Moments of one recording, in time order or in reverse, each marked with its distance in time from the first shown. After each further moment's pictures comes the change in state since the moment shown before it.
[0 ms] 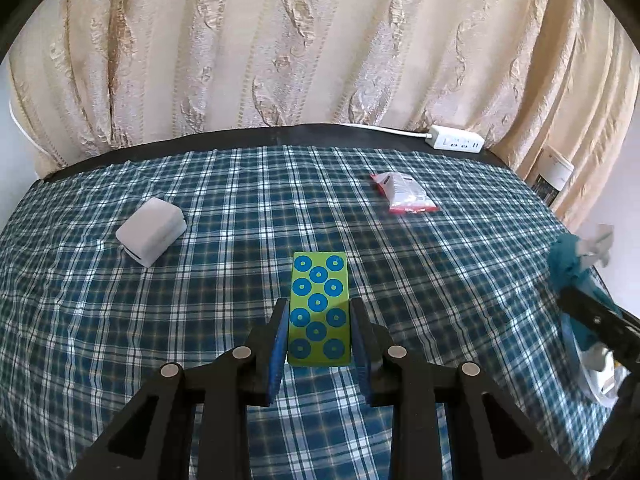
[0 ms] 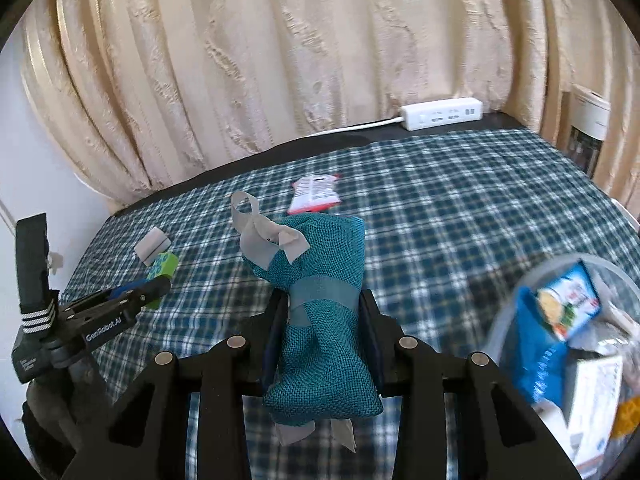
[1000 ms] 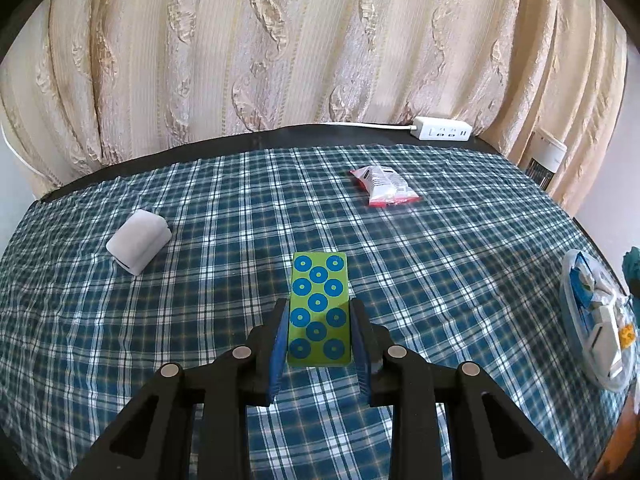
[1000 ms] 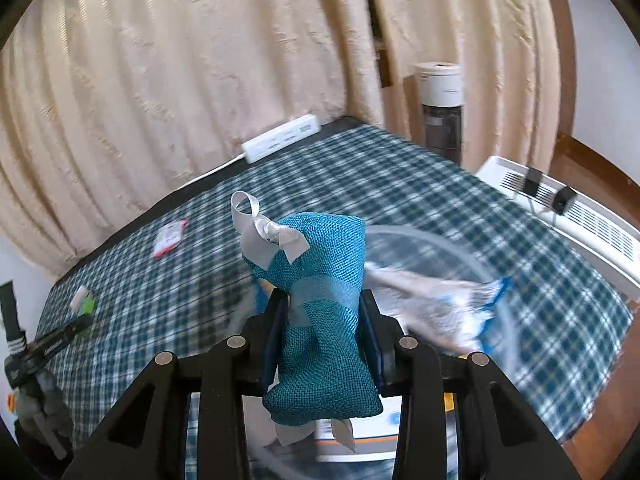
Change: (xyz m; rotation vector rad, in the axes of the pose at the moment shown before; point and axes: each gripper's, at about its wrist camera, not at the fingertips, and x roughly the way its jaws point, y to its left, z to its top) left arm -0.003 -0.025 -0.004 0.066 -0.011 0.016; right arm -0.096 -0.155 -0.024 0.251 -0.093 -0.252
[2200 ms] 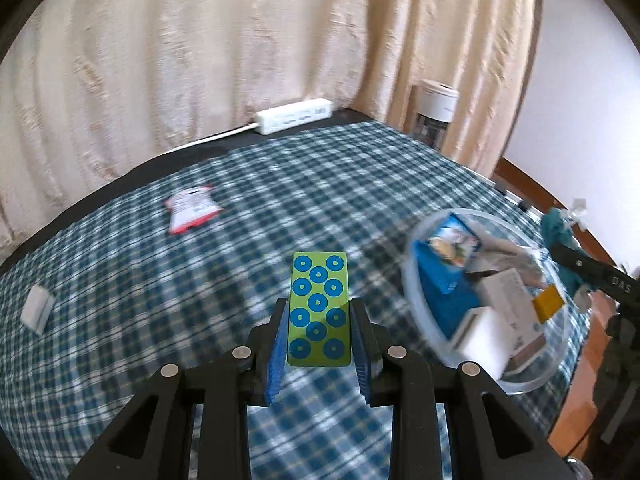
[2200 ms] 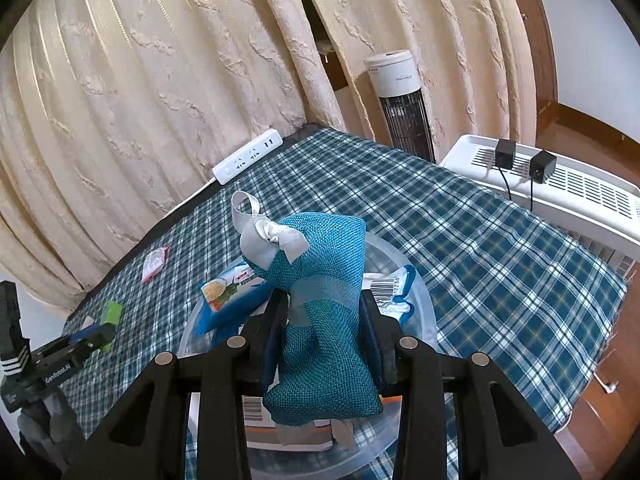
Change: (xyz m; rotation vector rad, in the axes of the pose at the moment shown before) left arm -0.014 -0.170 0.006 0.258 0.038 -0.210; right arm -0.012 -0.075 -0.009 0.127 -0.028 0.051
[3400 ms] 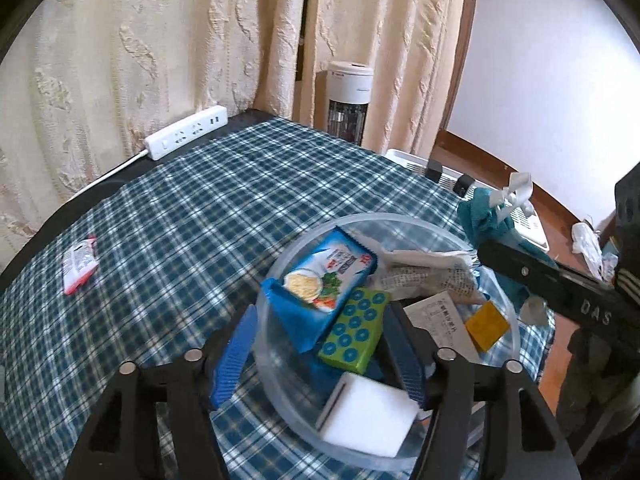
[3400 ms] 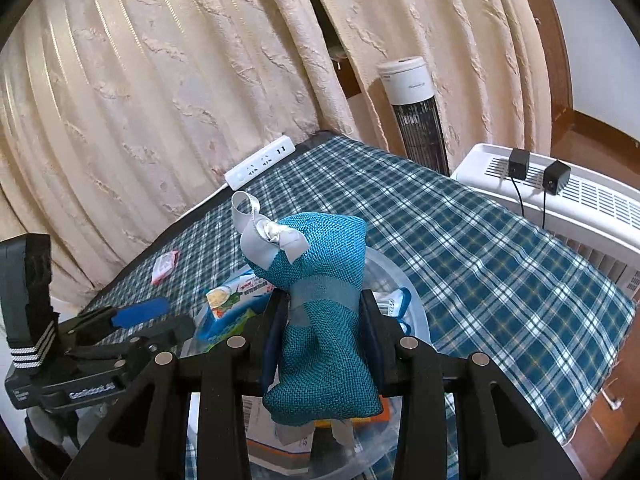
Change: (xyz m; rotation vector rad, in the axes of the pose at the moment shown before) left arm 0.037 -0.091 0.030 0.148 0.021 -0.144; right arm 0.005 -0.007 0.010 -0.030 -0.018 0.051
